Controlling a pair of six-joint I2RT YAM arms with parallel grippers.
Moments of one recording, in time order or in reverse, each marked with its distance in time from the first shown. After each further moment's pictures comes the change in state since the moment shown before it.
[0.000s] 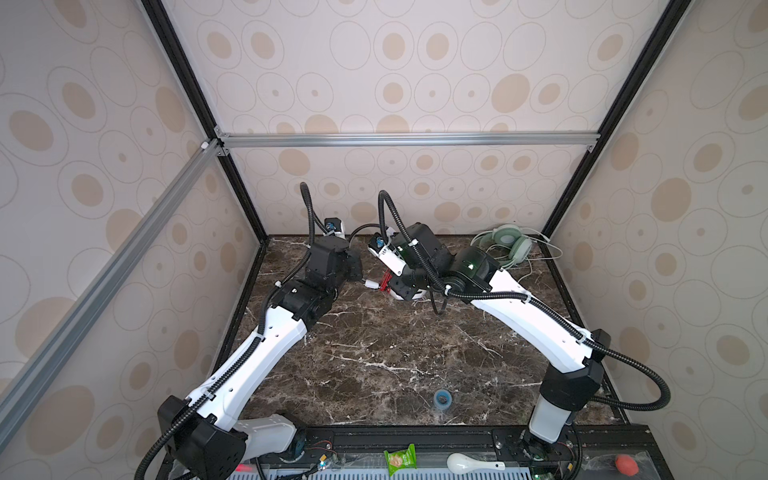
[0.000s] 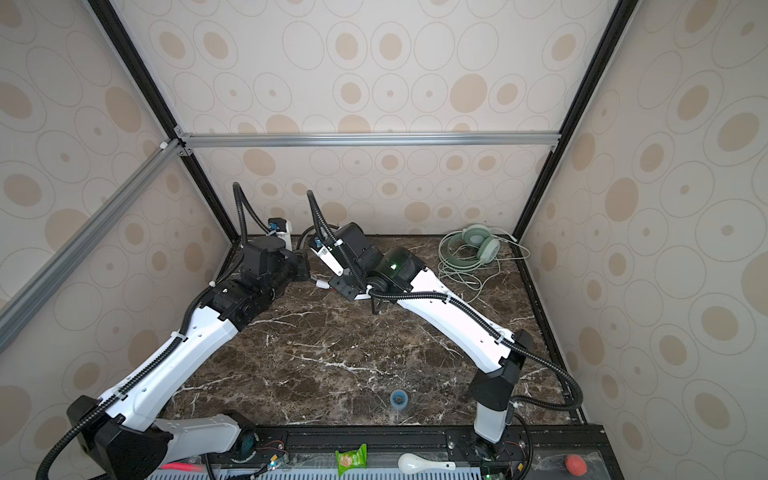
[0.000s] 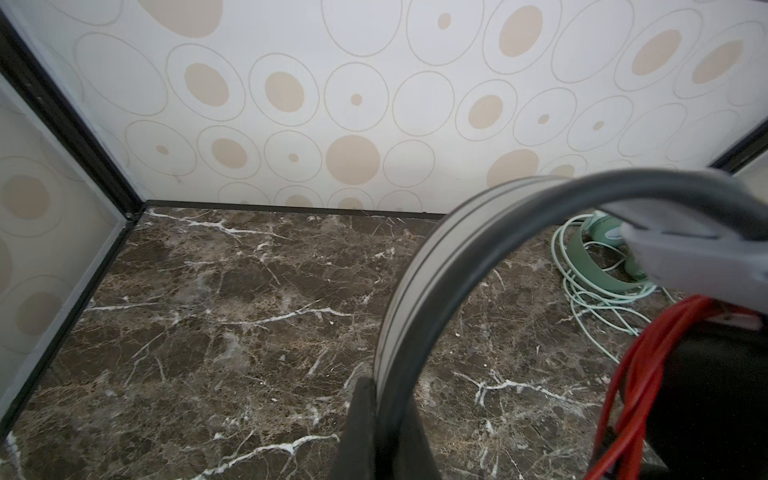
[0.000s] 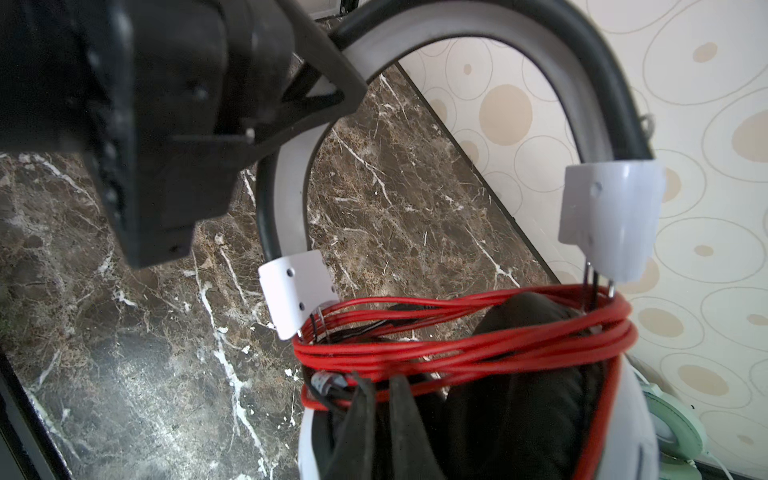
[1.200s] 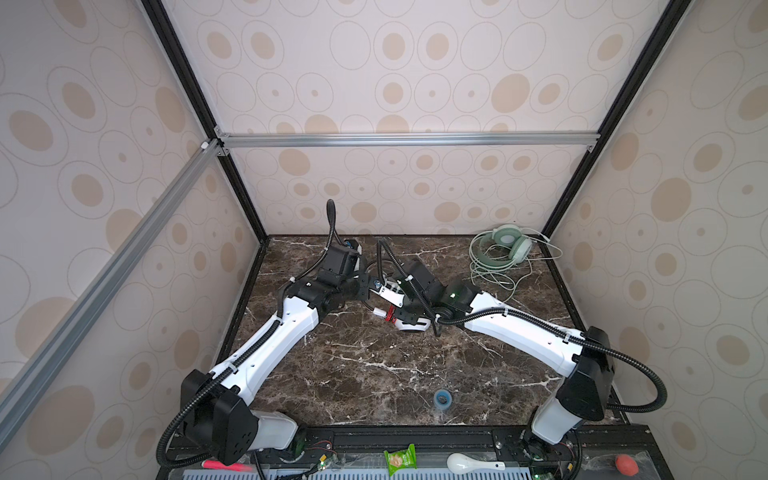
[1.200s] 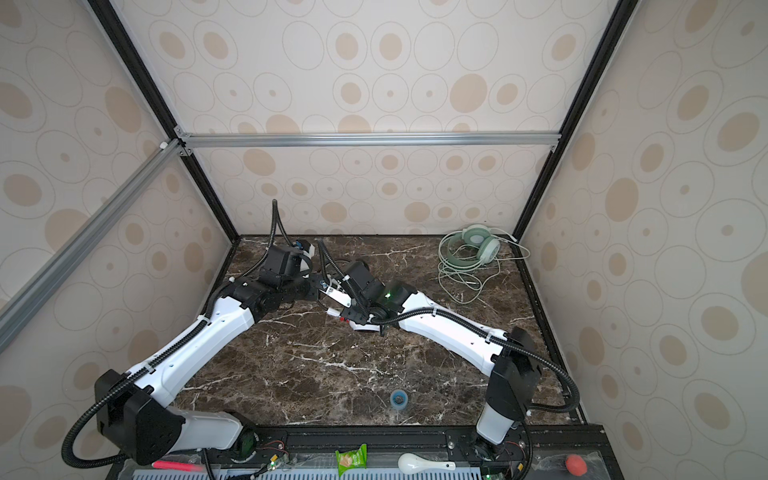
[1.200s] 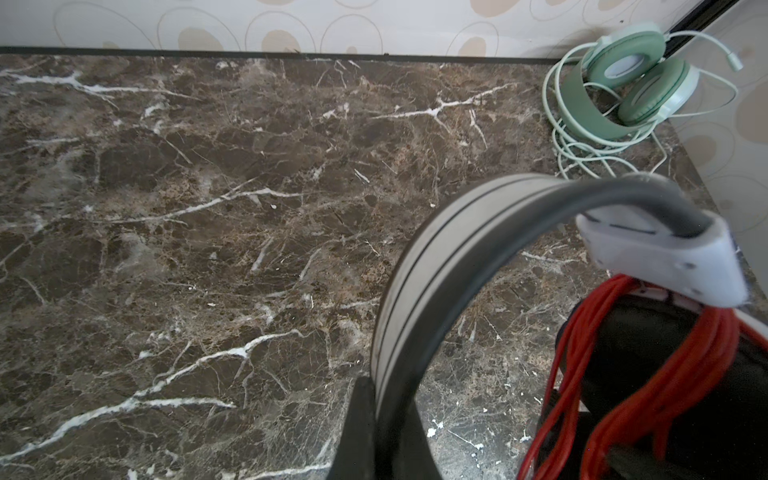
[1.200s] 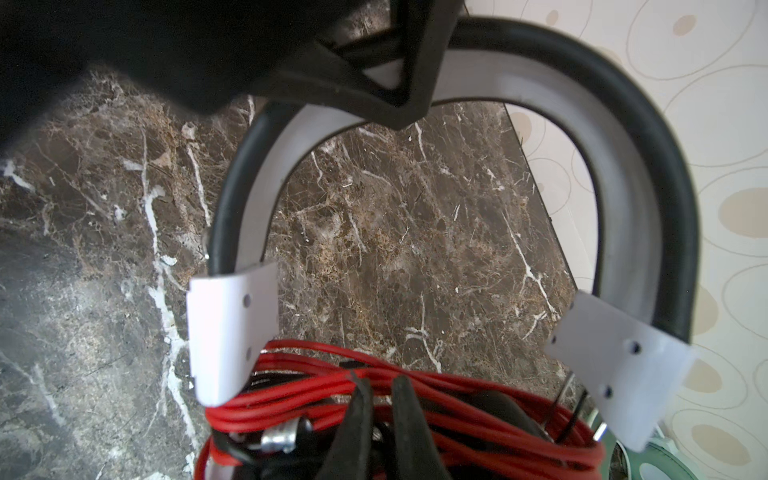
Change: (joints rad) left arm 0.017 0.109 -0.044 -0.170 0.270 -0.031; right arm -0.026 -0.111 -0.567 0.399 -0.046 -0.246
